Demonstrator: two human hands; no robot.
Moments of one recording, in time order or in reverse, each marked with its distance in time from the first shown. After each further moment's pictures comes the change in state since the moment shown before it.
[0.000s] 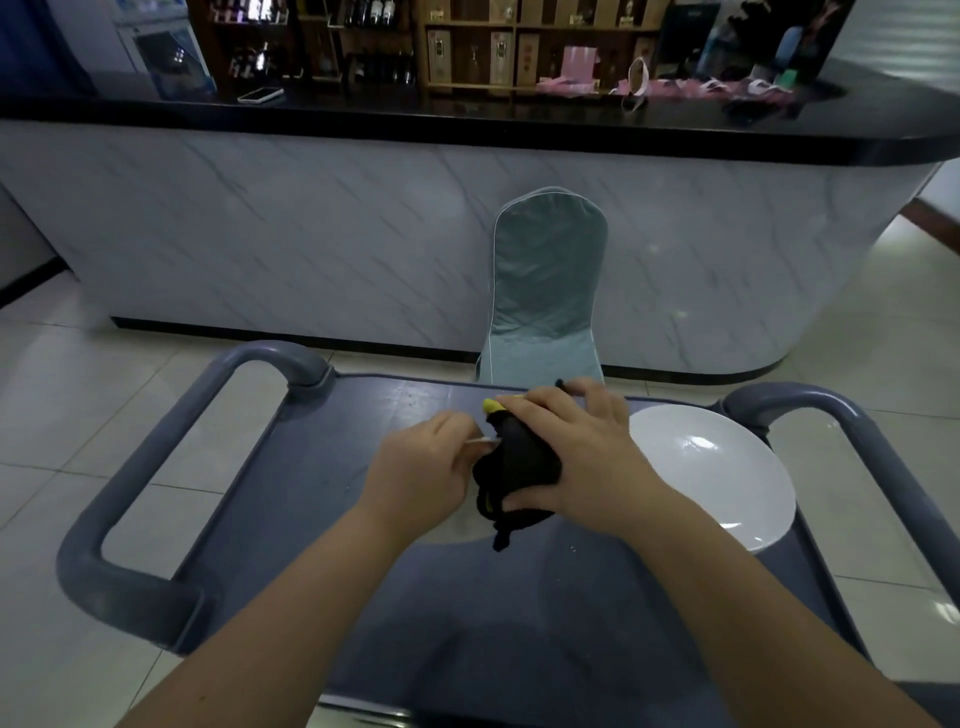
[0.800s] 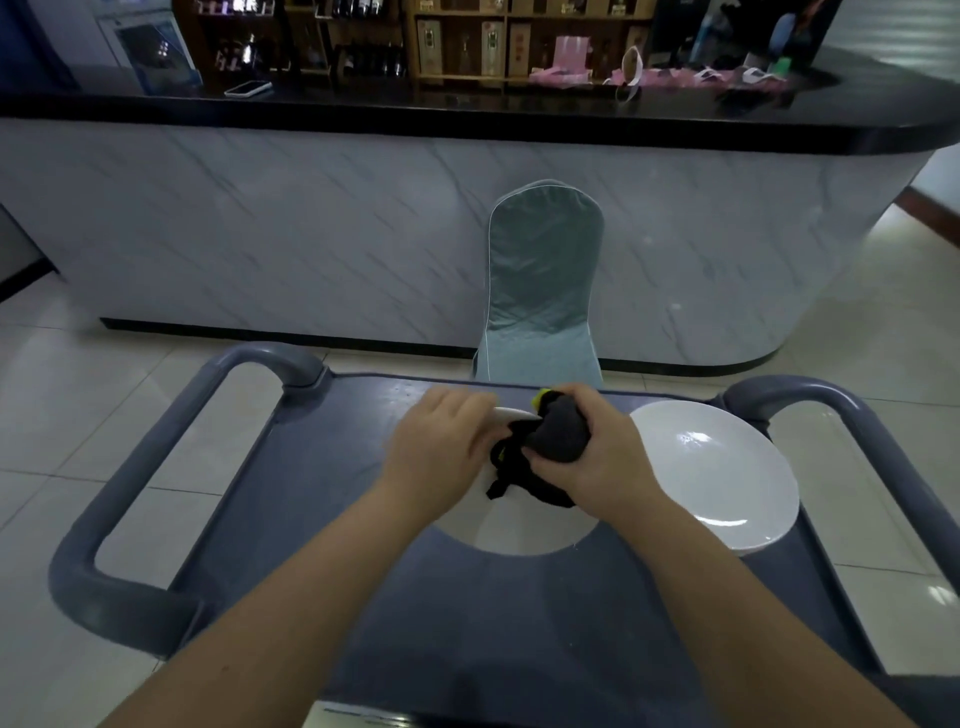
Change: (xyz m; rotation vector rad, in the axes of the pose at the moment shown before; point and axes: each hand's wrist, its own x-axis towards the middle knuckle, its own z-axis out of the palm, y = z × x) left_hand 0.016 -0.007 0.015 0.020 -0.053 -0.003; right_hand 0.001 0.001 0.011 0.600 0.270 0.308
